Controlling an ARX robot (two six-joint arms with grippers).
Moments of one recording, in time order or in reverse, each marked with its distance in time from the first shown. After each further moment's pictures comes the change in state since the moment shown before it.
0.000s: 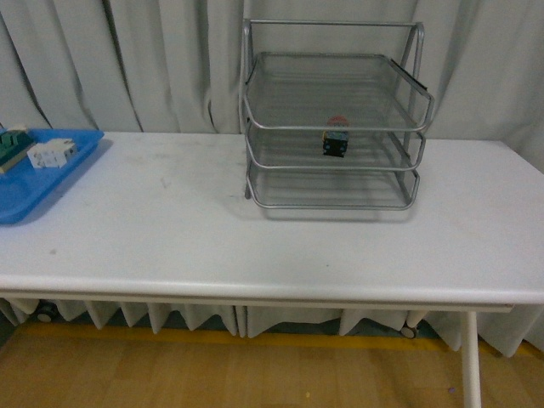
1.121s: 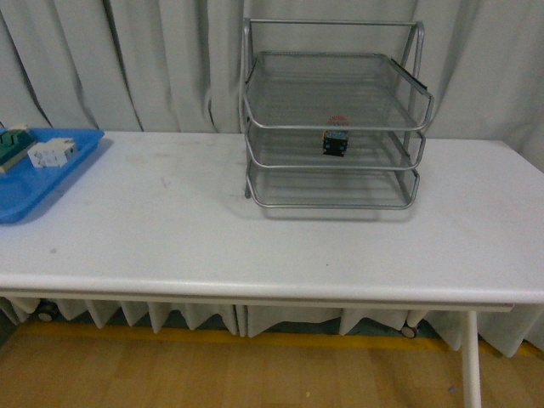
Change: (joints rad) left arm 0.000 0.000 0.000 0.000 0.000 0.000; right arm 0.104 -0.744 -0.359 -0.394 0.096 -0.097
